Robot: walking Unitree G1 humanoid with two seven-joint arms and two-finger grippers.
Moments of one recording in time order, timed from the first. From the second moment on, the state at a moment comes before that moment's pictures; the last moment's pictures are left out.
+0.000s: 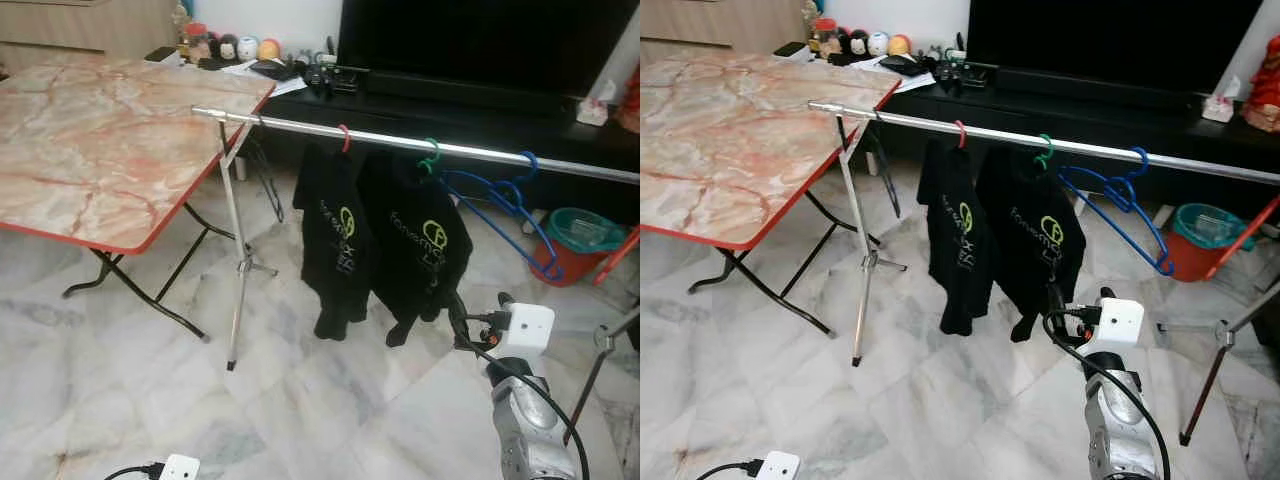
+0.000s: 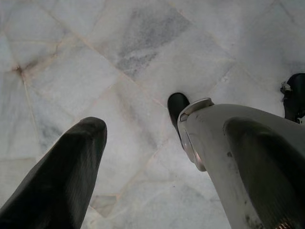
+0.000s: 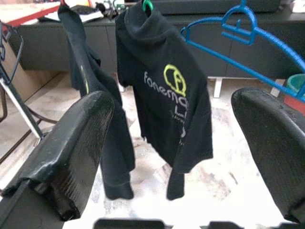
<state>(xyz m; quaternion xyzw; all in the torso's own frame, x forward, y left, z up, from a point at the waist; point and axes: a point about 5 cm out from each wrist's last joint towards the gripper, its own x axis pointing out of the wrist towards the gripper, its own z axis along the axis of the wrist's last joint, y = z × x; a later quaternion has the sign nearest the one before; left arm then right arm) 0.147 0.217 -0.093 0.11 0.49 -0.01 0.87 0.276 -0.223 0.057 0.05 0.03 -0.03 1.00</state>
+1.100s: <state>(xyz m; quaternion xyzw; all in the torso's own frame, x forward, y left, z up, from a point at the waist) 0.136 0.228 -0.096 0.12 0.51 0.00 0.85 0.284 -0.196 0.073 0.04 0.02 0.01 1.00</state>
